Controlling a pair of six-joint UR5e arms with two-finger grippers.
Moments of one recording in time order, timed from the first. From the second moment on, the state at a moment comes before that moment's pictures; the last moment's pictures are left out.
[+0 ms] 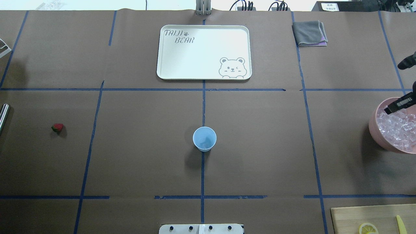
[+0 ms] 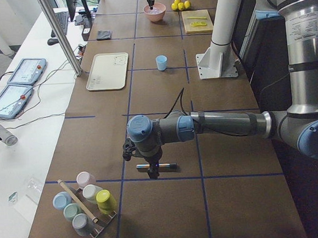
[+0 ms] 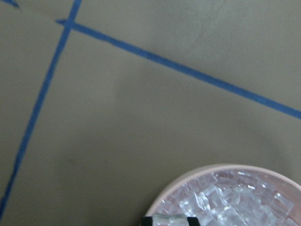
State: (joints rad) left arm -1.51 -1.45 -1.76 -1.40 -2.39 0.18; right arm 1.15 -1.62 1.92 -1.45 2.26 0.27
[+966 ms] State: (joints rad) left arm -1.51 -1.46 -1.77 -1.41 -2.39 0.18; right arm 0.85 -1.05 1.92 -1.76 2.13 0.82
